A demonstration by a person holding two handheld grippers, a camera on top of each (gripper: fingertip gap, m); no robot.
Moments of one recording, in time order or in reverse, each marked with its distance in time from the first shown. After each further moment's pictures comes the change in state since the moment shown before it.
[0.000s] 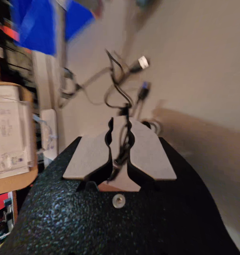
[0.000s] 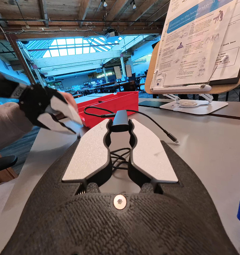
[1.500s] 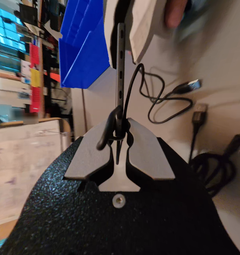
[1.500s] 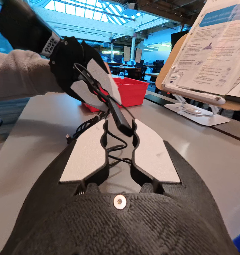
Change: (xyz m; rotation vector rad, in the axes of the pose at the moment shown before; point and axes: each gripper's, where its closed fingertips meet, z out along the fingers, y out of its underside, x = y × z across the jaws) left arm -0.059 -0.032 0.044 0.117 -0.085 0.177; right arm -0.023 0.019 0.010 -0.130 -0.068 -0.251
